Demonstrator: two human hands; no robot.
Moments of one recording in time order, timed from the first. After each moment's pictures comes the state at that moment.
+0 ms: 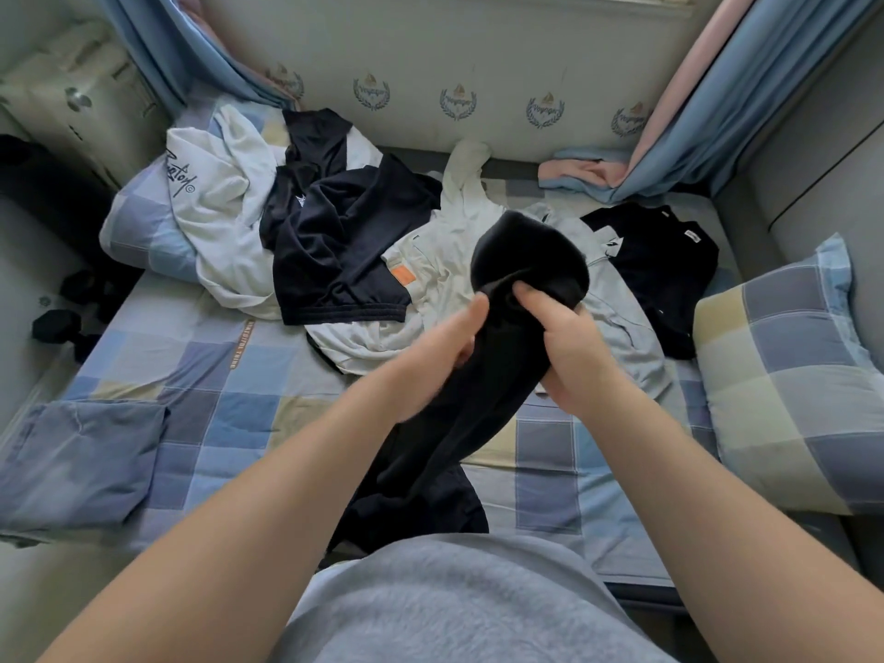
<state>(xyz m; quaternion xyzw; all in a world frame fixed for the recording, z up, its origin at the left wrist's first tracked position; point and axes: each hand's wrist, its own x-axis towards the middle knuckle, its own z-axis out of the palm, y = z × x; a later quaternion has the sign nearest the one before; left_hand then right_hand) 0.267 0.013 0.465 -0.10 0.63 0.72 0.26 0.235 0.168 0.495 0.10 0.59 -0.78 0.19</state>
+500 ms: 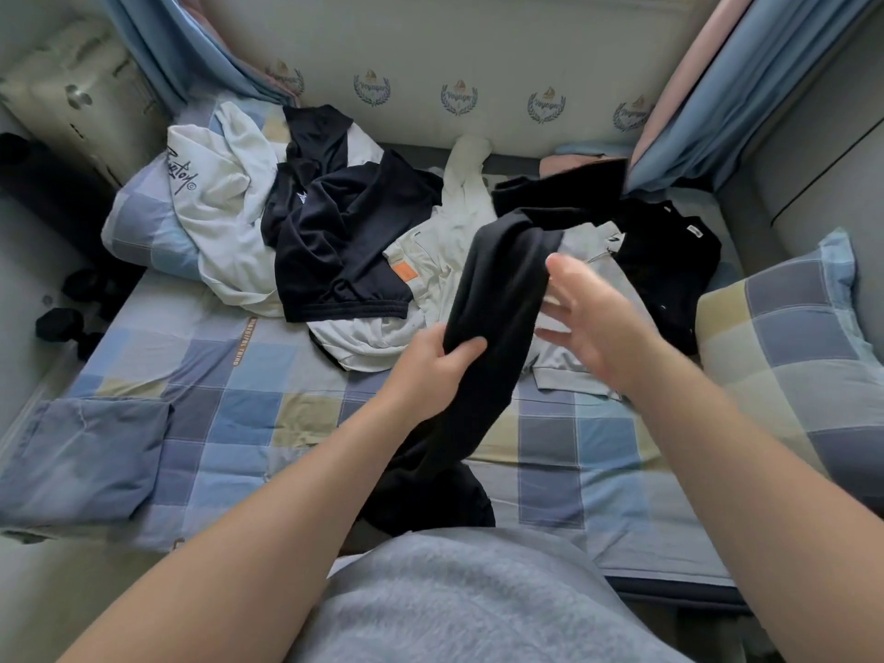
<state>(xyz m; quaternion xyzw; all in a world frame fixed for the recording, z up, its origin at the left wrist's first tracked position) 0.279 0.013 0.439 -0.07 0.75 0.65 0.06 0.203 0.202 0.491 0.00 0.70 -0.67 0.25</state>
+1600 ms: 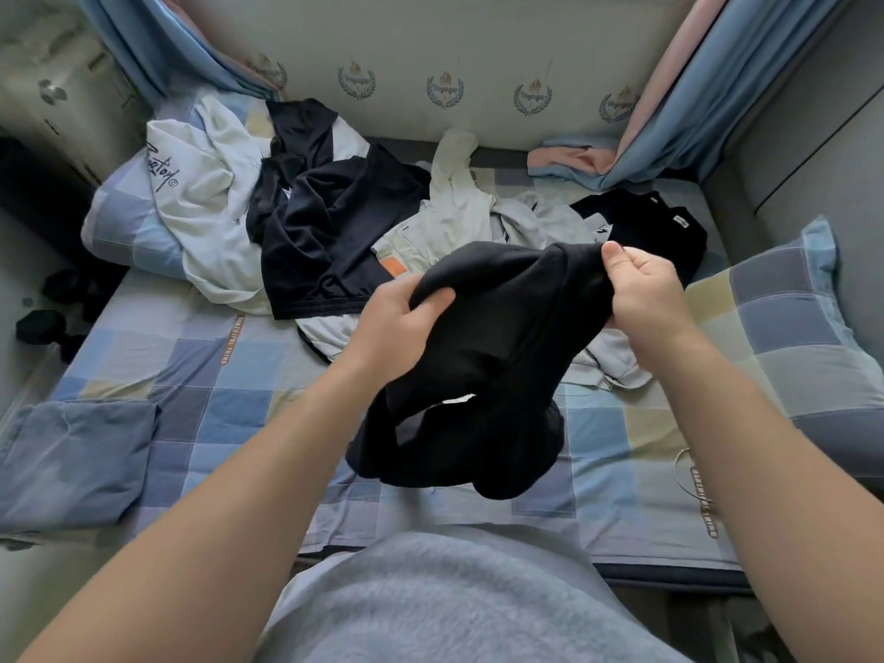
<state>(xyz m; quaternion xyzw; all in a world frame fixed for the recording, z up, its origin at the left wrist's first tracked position) 0.264 -0.007 0.466 -0.05 0.80 0.60 -0.03 0.194 0.242 0.497 0.06 0.80 -0.59 0.02</state>
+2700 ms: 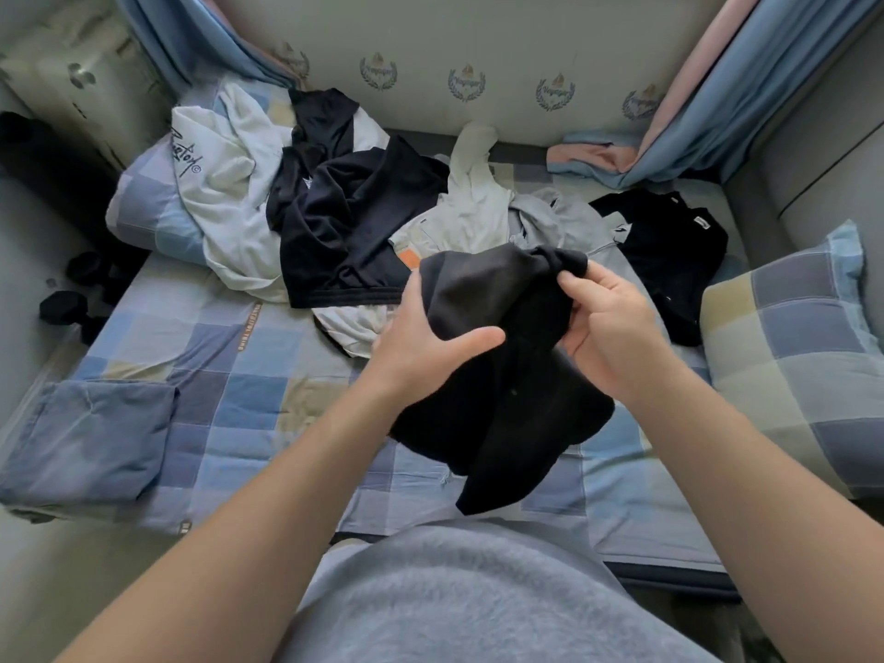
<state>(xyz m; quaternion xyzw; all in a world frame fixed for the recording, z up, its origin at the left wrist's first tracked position) 0.293 -0.016 0.450 -0.16 0.83 0.53 0.09 0.239 0.184 0.501 0.03 0.55 -0.81 0.19</state>
